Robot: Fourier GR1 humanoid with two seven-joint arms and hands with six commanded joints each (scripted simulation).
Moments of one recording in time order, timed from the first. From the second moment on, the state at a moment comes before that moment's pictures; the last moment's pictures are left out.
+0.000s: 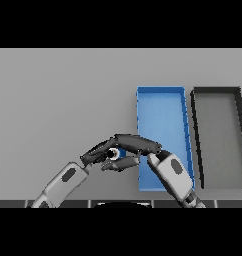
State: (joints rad) left arm -0.30 0.26 -0.65 -1.57 -0.04 -0.20 -0.03; right arm -0.44 -0.05 0.40 -1.84 -0.24 0.65 0.34
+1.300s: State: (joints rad) left arm -0.26 0.26 -0.64 -1.61 0.01 -0.21 0.06; right arm -1.05 -0.35 0.04 -1.62 -0.77 0.15 0.52
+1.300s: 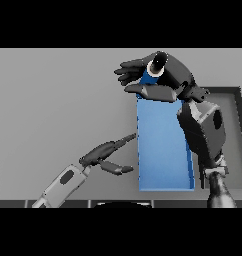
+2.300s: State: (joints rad) left arm -0.26 0.25 -0.63 -1.61 0.03 -0.20 0.10; right arm -0.53 -0.56 0.29 -1.40 -0.71 -0.02 0.61
